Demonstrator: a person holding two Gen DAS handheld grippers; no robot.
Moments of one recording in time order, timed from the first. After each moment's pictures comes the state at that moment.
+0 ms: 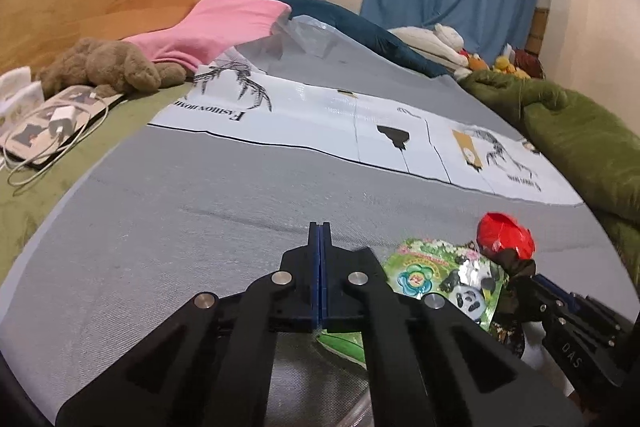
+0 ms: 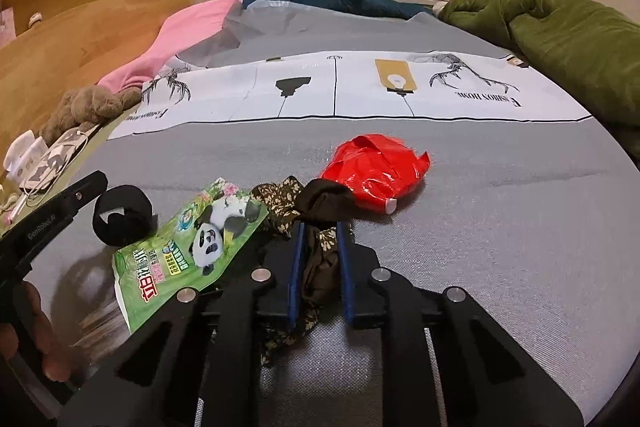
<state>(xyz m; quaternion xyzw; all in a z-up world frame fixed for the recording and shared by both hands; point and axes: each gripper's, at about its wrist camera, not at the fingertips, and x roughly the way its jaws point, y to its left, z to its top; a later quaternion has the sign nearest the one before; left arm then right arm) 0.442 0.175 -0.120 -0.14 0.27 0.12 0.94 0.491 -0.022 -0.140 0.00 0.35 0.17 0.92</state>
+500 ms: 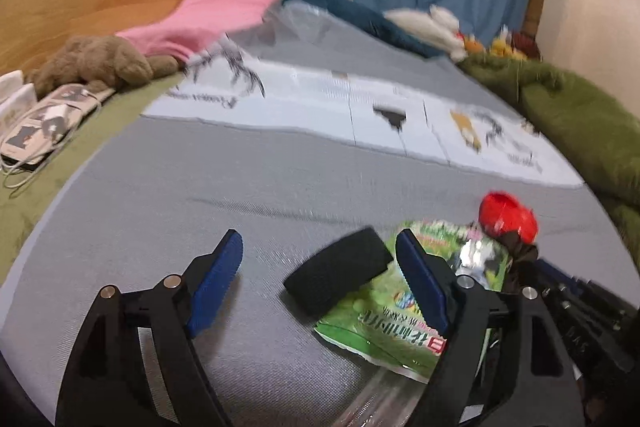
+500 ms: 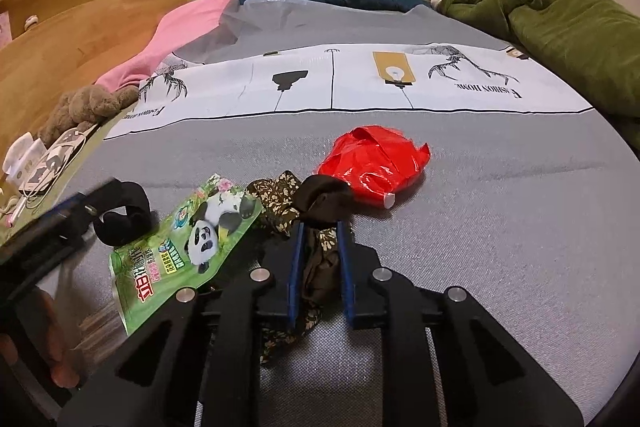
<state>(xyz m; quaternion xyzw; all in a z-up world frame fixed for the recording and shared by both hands) 0.455 0.168 -0.132 -0.12 0.32 0.11 0.93 0.496 -0.022 -0.144 0.01 0.36 0.17 0.92</state>
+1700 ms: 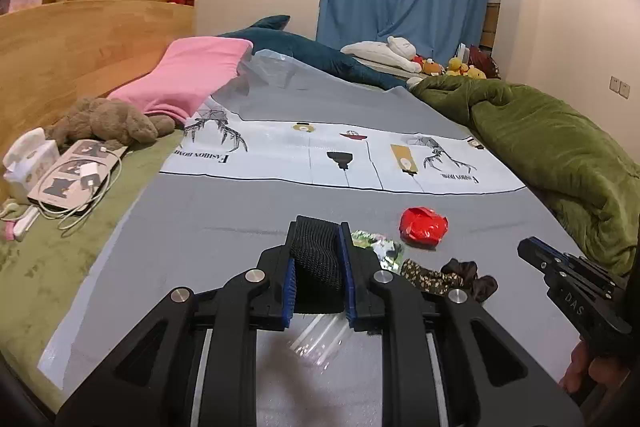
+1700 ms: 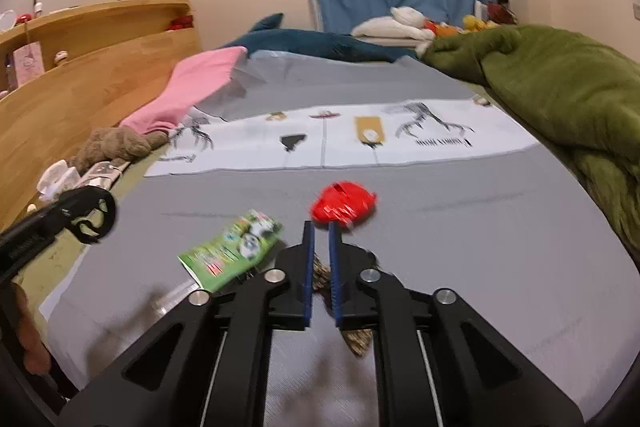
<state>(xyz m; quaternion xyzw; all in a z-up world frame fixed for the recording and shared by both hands) 0.344 0.138 -0.029 -0.08 0.26 0.06 0.96 0.401 -0.081 -0.053 0.02 0.30 0.16 0.94</state>
